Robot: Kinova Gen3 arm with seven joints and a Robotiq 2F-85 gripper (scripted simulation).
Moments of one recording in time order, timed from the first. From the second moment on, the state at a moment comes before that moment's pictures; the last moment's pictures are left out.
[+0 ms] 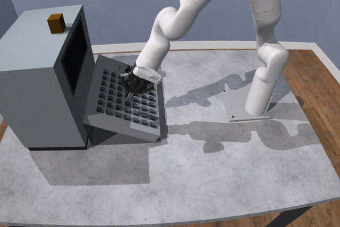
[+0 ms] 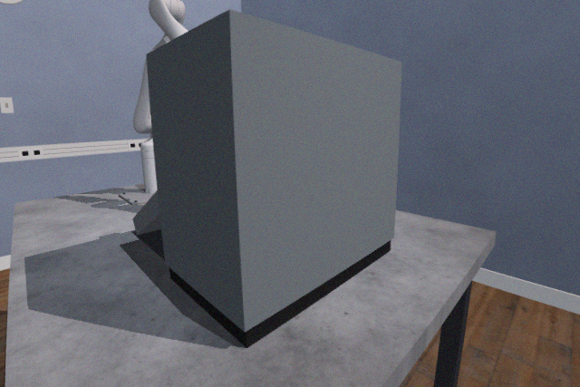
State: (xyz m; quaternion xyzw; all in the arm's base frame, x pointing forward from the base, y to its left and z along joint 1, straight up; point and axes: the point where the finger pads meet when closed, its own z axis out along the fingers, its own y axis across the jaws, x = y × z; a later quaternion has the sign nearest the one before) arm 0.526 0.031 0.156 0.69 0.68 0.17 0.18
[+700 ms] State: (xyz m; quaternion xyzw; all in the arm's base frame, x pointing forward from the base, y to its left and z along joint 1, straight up) arm 0.523 0.025 0.136 0.69 0.68 0.17 0.18
